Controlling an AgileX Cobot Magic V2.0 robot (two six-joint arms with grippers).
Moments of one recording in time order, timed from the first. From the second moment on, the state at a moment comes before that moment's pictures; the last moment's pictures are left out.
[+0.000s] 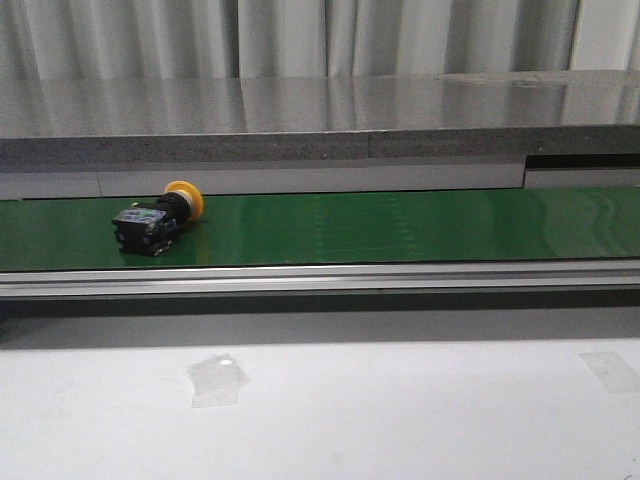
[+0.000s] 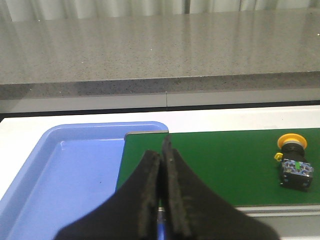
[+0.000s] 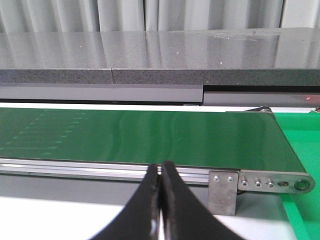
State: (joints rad) left arm 0.17 0.41 -0.39 -0.58 0.31 0.61; right arm 0.12 -0.01 0.03 -0.05 0.09 0.09
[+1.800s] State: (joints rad) left arm 0.17 0.41 -0.39 -0.58 0.31 0.61; right arm 0.12 0.70 -0.81 -0.03 0.92 0.09
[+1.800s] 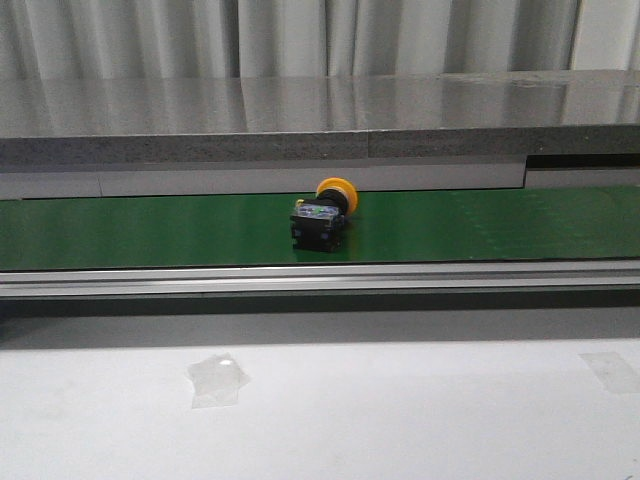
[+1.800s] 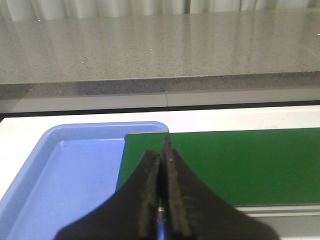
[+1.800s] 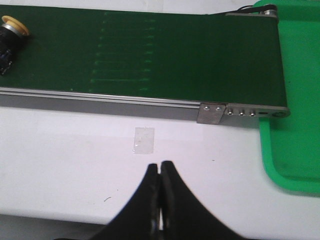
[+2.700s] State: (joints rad) left arm 0.17 0.41 -0.39 -0.58 0.31 0.61; right arm 0.12 0.74 -0.81 0.02 0.96 0.09
